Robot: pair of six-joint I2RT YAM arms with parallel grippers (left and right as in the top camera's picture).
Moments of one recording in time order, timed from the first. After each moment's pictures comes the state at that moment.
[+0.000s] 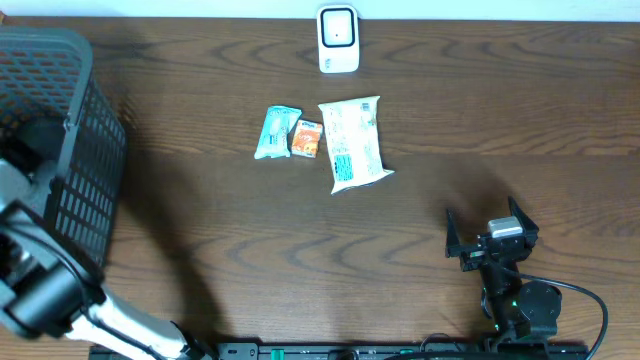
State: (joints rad) left arm 0.76 1.93 1.37 -0.27 -0.10 -0.20; right arm 0.01 0.02 0.01 -0.06 -0.14 -0.17
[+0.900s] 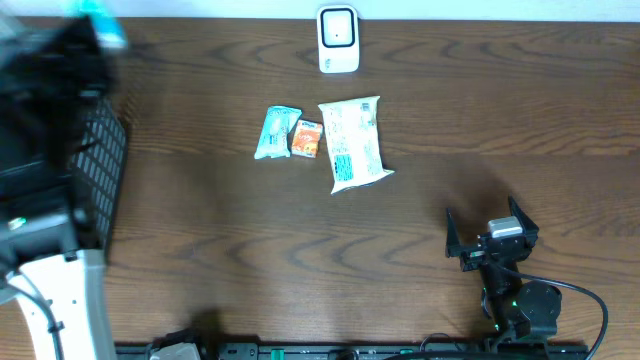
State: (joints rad) left arm 0.20 1.16 1.37 -0.32 0.41 -0.59; right arm 0.01 0.02 0.01 -0.06 -0.14 -0.17
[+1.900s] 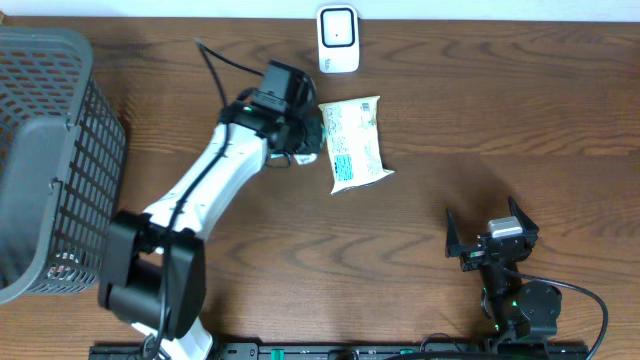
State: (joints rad) left arm -0.40 1.83 1.37 -0.65 0.23 -0.33; right arm 0.01 0.02 0.01 -0.06 -0.14 -0.17
